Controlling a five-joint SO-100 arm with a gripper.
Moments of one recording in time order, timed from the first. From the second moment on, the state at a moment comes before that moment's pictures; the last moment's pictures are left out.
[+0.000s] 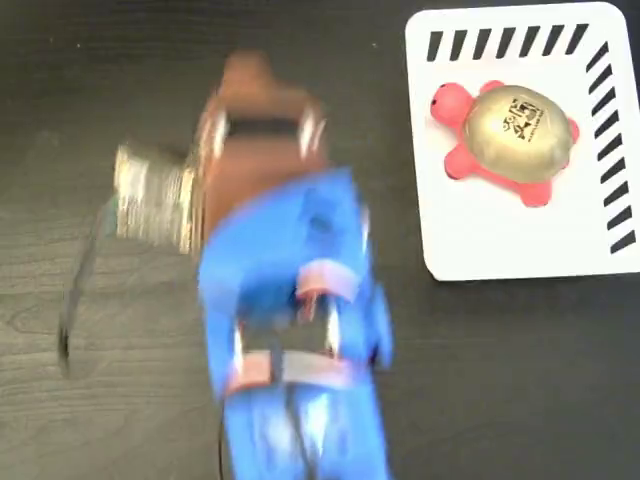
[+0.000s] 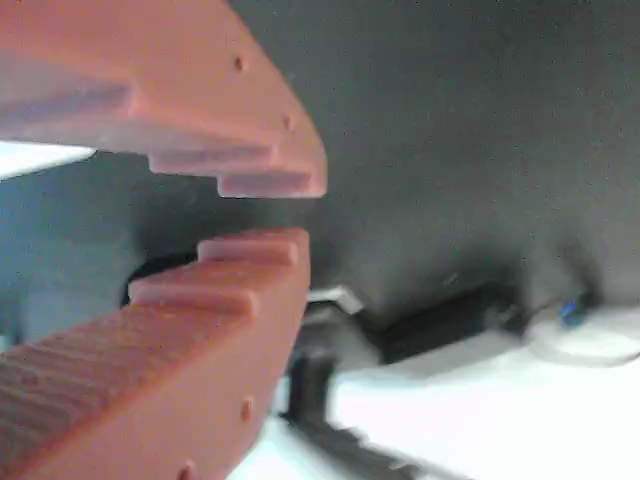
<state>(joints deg) -4.4 138.1 139.7 32.5 7.0</state>
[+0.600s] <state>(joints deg) -4.0 181.6 169.9 58.2 1.7</state>
